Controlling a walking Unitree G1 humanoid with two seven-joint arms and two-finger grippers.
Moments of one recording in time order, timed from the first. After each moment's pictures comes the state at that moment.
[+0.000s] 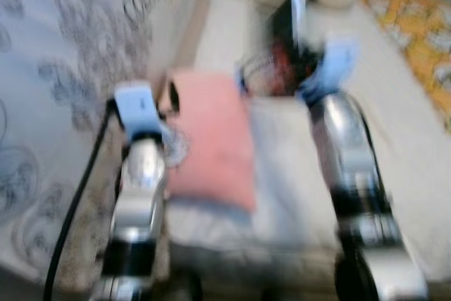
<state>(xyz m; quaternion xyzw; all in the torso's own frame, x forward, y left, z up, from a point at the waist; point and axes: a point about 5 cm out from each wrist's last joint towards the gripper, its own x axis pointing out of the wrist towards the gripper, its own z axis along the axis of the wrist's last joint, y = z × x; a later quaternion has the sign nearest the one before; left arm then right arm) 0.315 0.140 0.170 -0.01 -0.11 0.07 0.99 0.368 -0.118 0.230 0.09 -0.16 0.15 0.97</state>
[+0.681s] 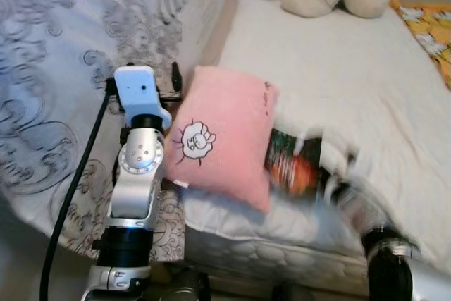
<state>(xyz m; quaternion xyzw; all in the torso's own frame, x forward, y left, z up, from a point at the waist) 0.321 0.142 0.191 0.01 -0.14 0.05 0.99 0.300 -0.215 0.008 0.33 0.26 -0.04 0.91</state>
